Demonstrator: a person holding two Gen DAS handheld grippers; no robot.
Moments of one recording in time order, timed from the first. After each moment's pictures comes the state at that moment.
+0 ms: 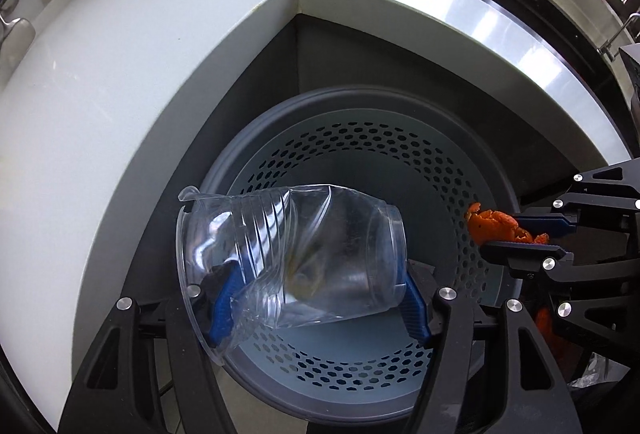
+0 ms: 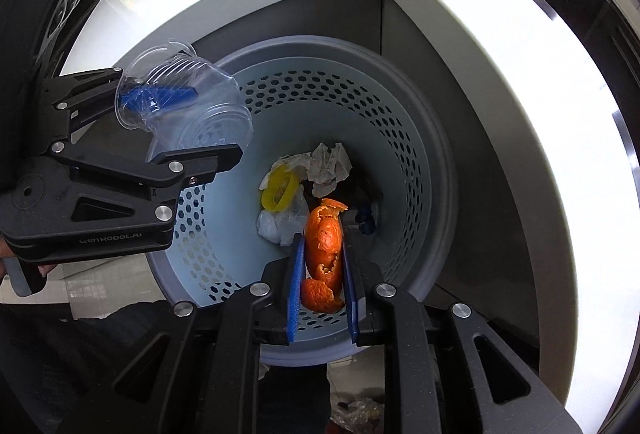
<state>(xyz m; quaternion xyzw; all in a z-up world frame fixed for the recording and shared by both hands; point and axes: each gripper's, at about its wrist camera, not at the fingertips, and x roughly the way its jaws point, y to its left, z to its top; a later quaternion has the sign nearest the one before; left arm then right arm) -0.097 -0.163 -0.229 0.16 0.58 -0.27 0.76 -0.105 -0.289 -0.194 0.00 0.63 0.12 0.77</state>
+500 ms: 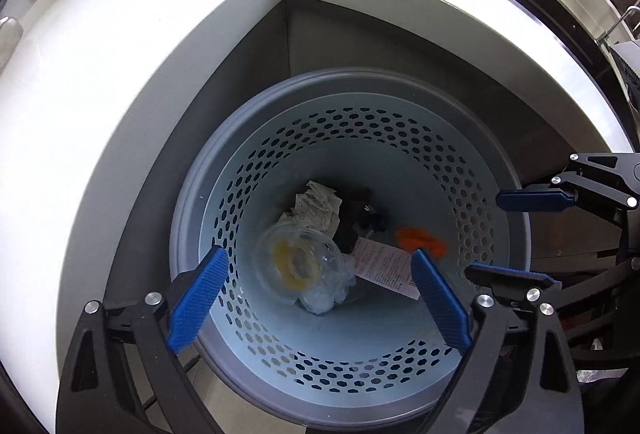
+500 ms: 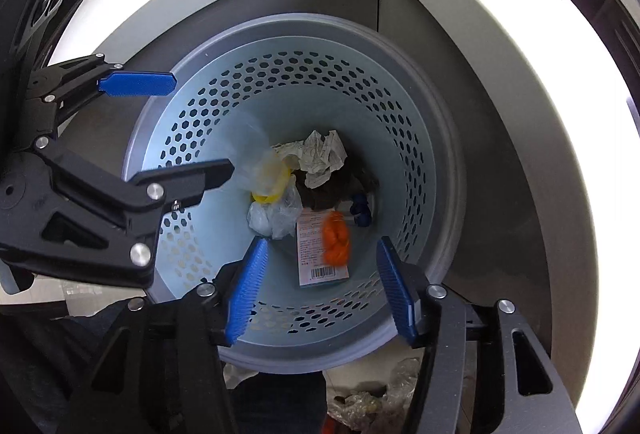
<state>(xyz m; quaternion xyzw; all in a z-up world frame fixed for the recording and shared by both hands) -0.078 -0.170 -0.248 0.16 0.59 -0.28 0.74 -0.100 -0.290 -0.217 0.00 0.64 0.11 0.76</state>
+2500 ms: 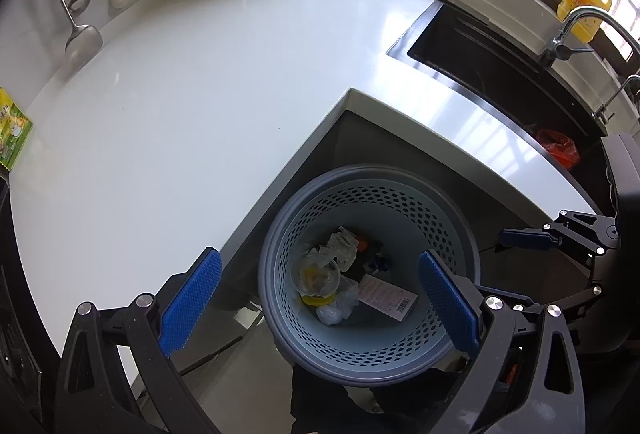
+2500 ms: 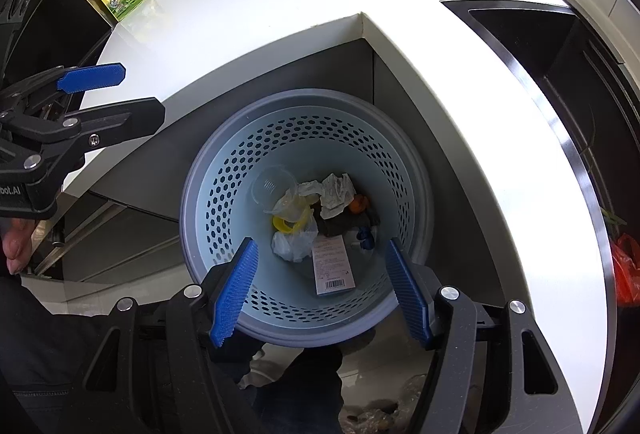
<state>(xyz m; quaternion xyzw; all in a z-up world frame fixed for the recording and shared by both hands) -0.088 -0.121 -0.121 0.11 0.53 -0.22 0.81 -0.116 -0.297 -0.138 0.03 0.59 0.11 0.80</state>
